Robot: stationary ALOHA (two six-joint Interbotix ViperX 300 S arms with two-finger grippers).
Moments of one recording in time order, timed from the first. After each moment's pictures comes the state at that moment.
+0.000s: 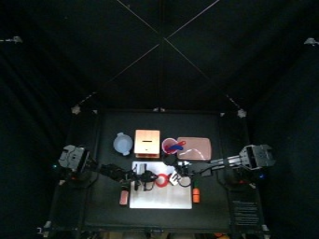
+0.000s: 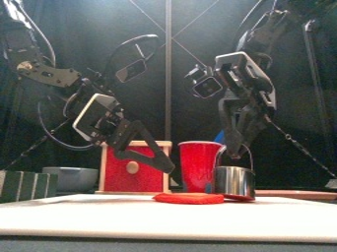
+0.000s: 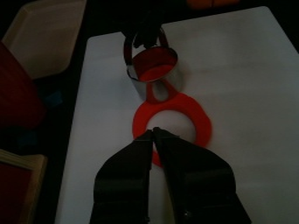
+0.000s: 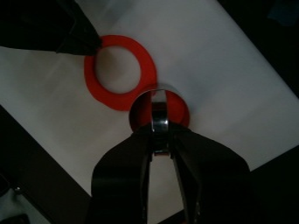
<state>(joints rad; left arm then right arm) -0.19 0.23 0.80 -0.49 -0.59 0.49 0.07 -0.02 0.58 -0.10 0.60 0.90</state>
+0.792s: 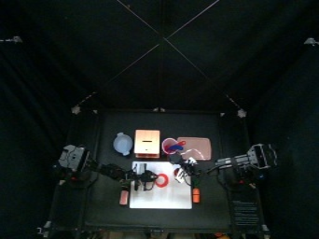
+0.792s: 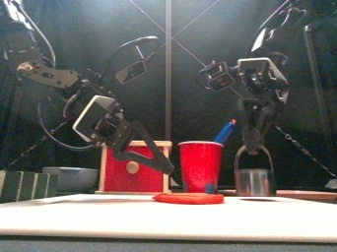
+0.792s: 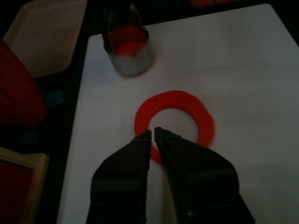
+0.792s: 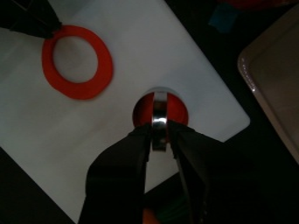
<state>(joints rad) -0.18 0.23 0.80 -0.49 -0.59 0.50 0.07 -0.13 0.66 -0.25 0.68 0.91</state>
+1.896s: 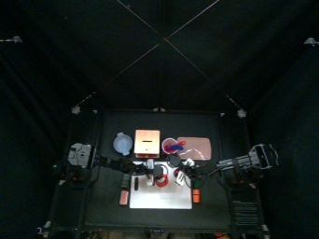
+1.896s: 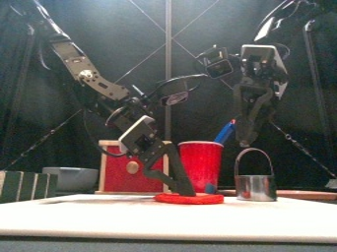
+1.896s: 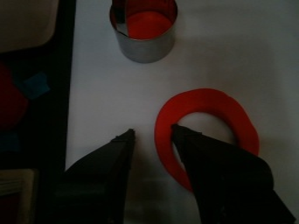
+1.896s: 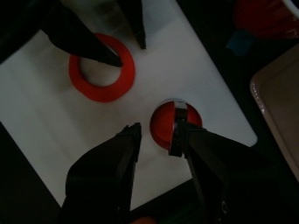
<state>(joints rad) -0.04 0.33 0.58 -0.53 -0.17 0.57 0.14 -0.14 0.67 -0.33 0.61 0.91</state>
